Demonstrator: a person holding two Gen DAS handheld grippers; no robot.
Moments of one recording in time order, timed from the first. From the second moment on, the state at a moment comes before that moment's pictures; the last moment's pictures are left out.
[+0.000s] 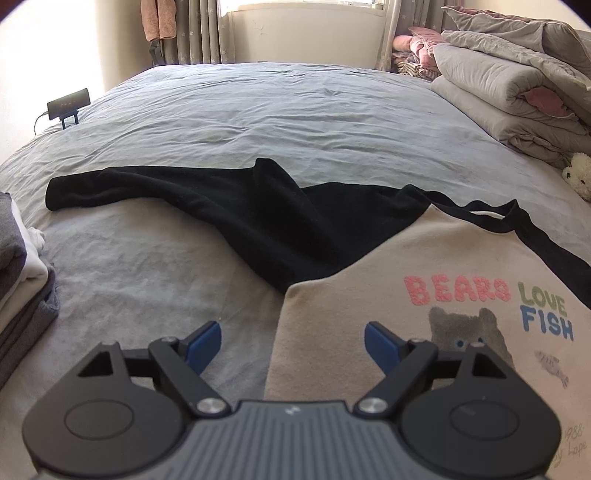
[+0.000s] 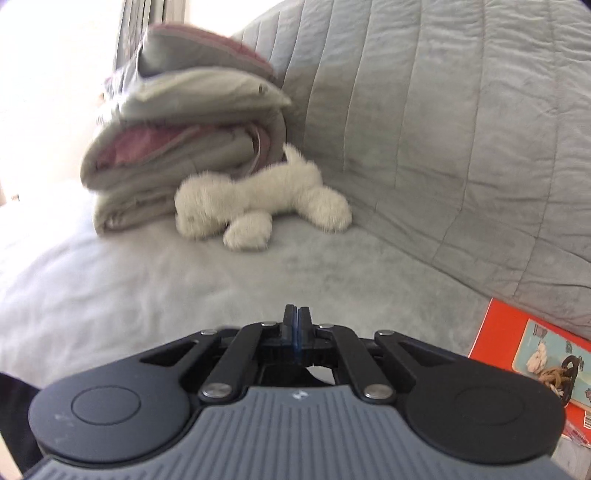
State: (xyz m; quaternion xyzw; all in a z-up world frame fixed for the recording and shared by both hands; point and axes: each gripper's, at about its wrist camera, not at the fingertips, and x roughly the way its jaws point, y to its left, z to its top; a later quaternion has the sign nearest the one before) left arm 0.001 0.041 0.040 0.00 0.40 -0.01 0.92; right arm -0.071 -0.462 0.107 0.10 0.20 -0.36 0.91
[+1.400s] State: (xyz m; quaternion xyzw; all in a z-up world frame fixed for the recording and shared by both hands) left arm 0.003 0.050 0.034 -0.05 0.44 -0.05 0.90; right arm -0.134 -0.488 0.168 0.22 0.08 -0.40 0.89
